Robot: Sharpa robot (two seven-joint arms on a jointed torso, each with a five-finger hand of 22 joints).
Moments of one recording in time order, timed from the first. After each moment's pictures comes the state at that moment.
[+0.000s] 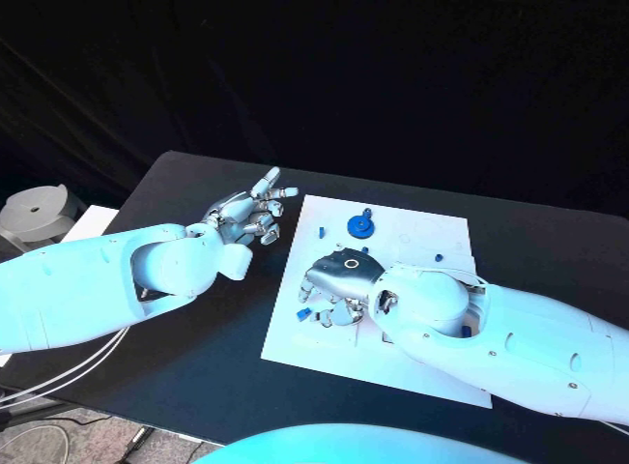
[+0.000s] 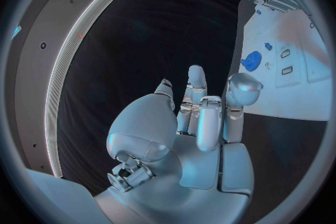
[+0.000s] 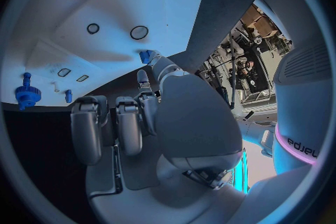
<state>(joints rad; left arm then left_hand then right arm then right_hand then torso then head) 1.12 -0.98 -0.04 1.63 0.23 -0.22 0.32 1.15 0.19 -0.15 0.20 0.14 0.96 0.15 0.20 0.08 1.09 0.07 0.89 0.69 1.47 -0.01 1.51 1.31 0.12 1.29 0.10 1.22 0.93 1.04 -0.55 -0.03 1.64 -1.88 -0.10 -0.15 1.42 -0.14 0.24 0.13 0.11 1.09 0.12 0.07 0.07 1.46 0.03 1.37 1.31 1.47 -0.04 1.57 1.31 0.01 1.47 0.07 1.51 1.31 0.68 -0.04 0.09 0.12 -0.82</state>
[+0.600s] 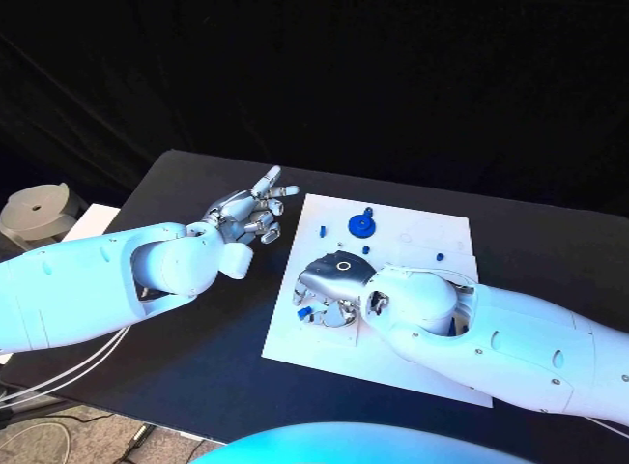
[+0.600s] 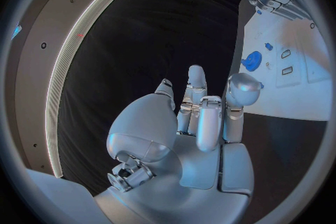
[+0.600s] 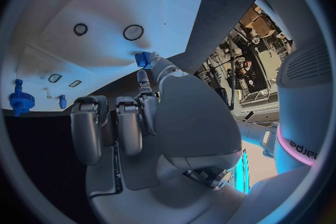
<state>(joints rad) 1.12 -0.98 -0.04 1.63 0.23 -0.23 0.32 1.16 0.19 -0.15 0.20 0.14 0.96 0.15 0.20 0.08 1.09 0.07 0.89 0.69 1.47 -0.01 1.51 1.31 0.12 1.29 0.10 1.22 0.94 1.03 -0.51 -0.04 1.61 -1.87 -0.09 -0.15 1.42 -0.13 0.25 0.14 0.11 1.09 0.12 0.07 0.07 1.46 0.03 1.37 1.31 1.47 -0.04 1.57 1.31 0.01 1.47 0.07 1.51 1.31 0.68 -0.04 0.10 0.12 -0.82</state>
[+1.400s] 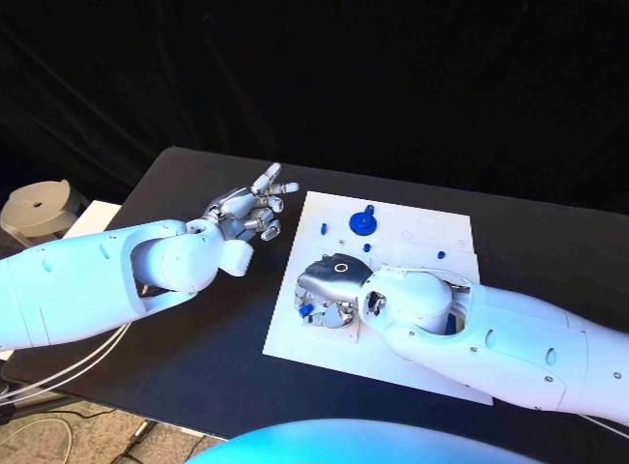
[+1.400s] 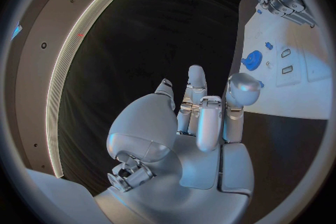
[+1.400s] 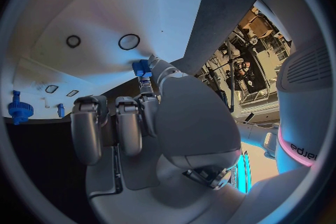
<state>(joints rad) 1.12 -0.97 -0.04 1.62 0.23 -0.23 0.32 1.16 0.19 -0.15 0.20 0.14 0.96 0.15 0.20 0.08 1.09 0.07 0.89 0.69 1.47 -0.01 1.51 1.31 0.12 1.29 0.10 1.22 0.94 1.02 -0.50 -0.04 1.60 -1.87 -0.07 -0.14 1.42 -0.11 0.27 0.12 0.11 1.15 0.10 0.08 0.08 1.47 0.03 1.39 1.31 1.47 -0.04 1.57 1.31 0.01 1.47 0.07 1.51 1.31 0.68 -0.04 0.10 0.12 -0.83</state>
